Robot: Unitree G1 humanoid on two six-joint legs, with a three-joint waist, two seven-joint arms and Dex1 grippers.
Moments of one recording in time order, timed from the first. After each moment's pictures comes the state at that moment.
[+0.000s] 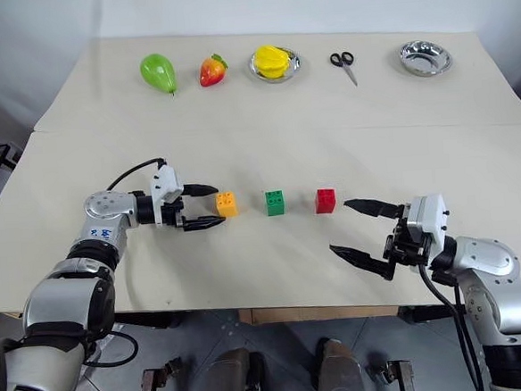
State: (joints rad) left arm -0.98 0.46 0.00 1.27 -0.02 -0.44 -1.24; right arm -0.05 -0.65 -0.20 -0.19 0.61 0.10 1.14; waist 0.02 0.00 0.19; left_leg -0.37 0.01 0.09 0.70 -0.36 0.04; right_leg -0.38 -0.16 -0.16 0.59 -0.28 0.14
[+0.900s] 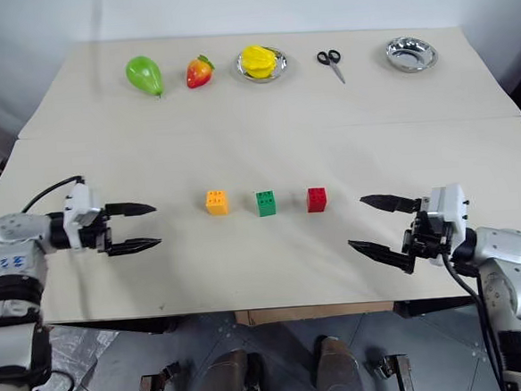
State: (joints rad) left arm -0.57 0.82 0.11 0.80 -0.32 -0.21 -1.50; right arm -0.12 -0.74 -0.26 -0.02 0.63 0.11 1.29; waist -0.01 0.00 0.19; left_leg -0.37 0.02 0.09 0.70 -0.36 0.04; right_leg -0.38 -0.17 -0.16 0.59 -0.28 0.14
